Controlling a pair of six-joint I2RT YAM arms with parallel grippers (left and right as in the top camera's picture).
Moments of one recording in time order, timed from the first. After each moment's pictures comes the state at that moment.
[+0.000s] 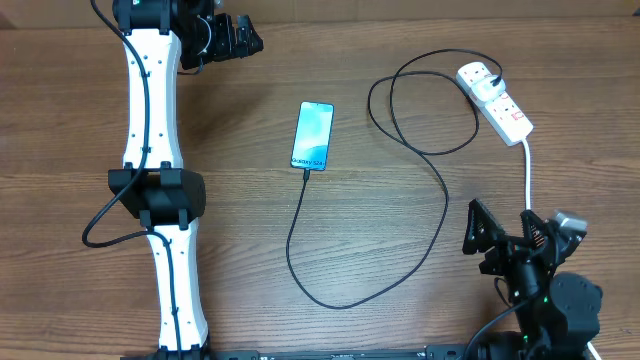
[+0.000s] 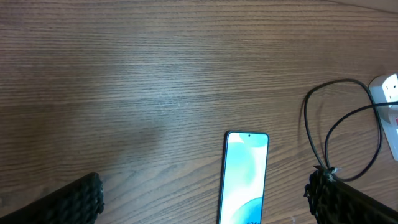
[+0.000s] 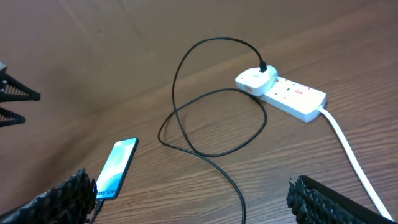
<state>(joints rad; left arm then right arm) -0.01 2.57 2.89 -1.44 0.38 -0.13 -0.02 0.17 0.43 -0.53 -0.08 0.38</state>
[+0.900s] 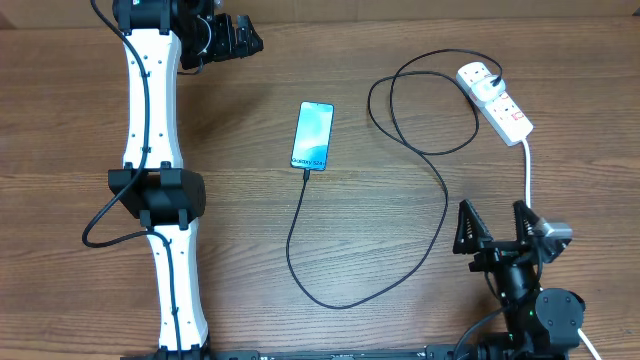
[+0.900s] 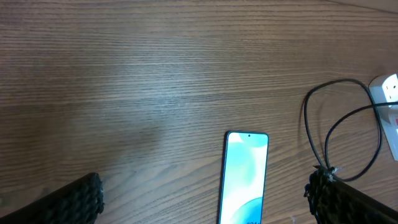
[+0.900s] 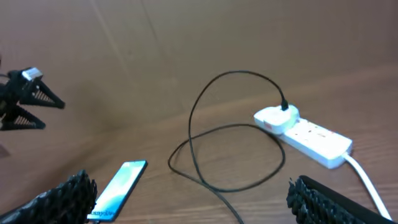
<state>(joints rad) -0.01 2.57 2.89 -1.44 0.38 -0.13 0.02 0.01 0.21 -0.23 -0.09 0.30</state>
